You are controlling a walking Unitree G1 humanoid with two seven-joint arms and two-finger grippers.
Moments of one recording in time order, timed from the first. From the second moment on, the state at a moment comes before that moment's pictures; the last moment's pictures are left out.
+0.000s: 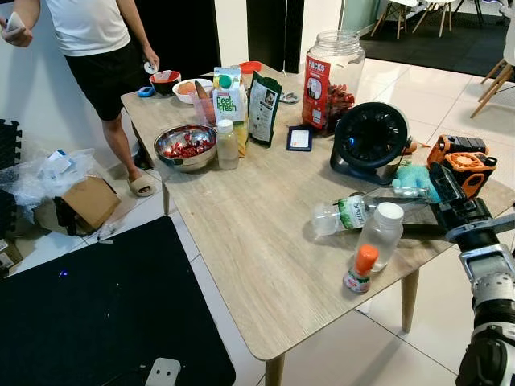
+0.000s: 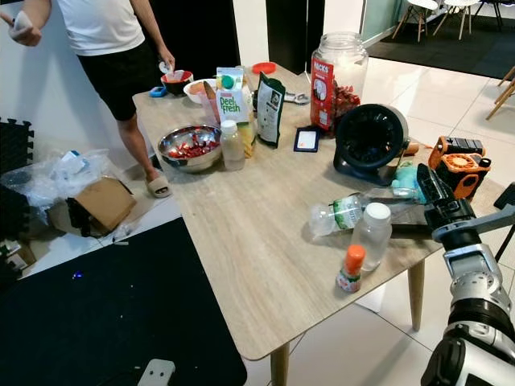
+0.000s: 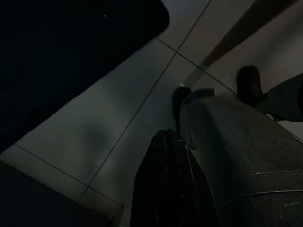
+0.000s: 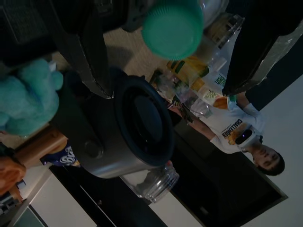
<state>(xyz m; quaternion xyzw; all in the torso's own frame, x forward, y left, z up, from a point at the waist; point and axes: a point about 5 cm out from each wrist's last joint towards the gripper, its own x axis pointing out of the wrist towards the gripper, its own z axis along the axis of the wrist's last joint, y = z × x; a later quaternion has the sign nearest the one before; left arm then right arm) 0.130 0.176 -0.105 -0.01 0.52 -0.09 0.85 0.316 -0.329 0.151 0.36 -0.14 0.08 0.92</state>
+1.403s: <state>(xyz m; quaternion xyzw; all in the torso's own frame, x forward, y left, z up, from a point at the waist) 0.130 0.176 -0.105 -0.01 0.52 -0.09 0.85 0.328 -0.299 0.137 0.36 -0.10 0.09 0.92</state>
